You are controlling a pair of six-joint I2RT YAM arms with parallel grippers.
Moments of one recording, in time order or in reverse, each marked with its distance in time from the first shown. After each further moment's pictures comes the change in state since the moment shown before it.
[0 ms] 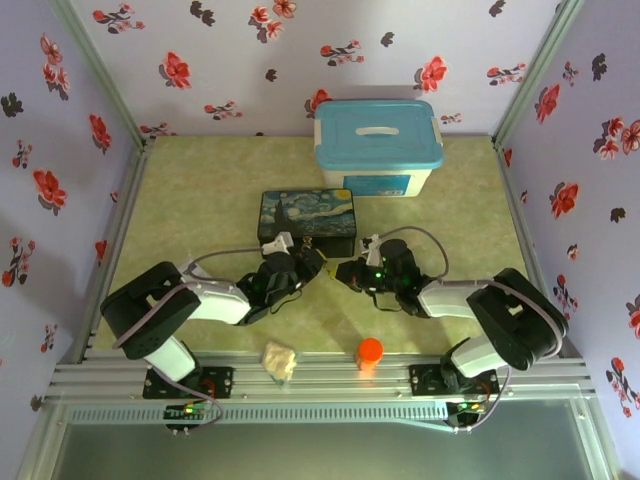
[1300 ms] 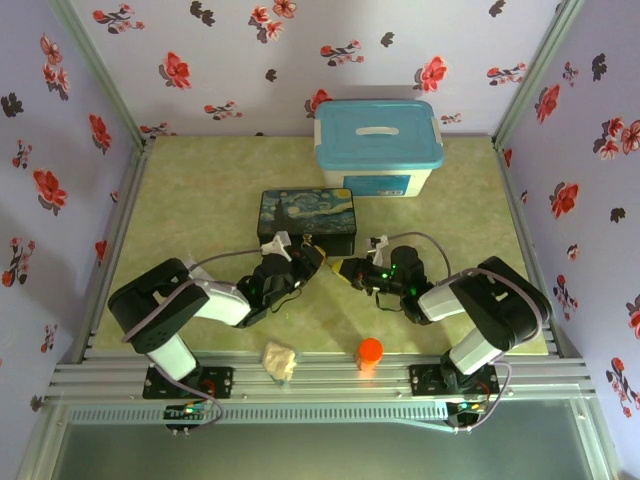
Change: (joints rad) left arm 0.016 0.053 -0.035 0.187 0.025 -0.041; right arm -0.043 0.116 -0.098 0.409 -0.041 0.164
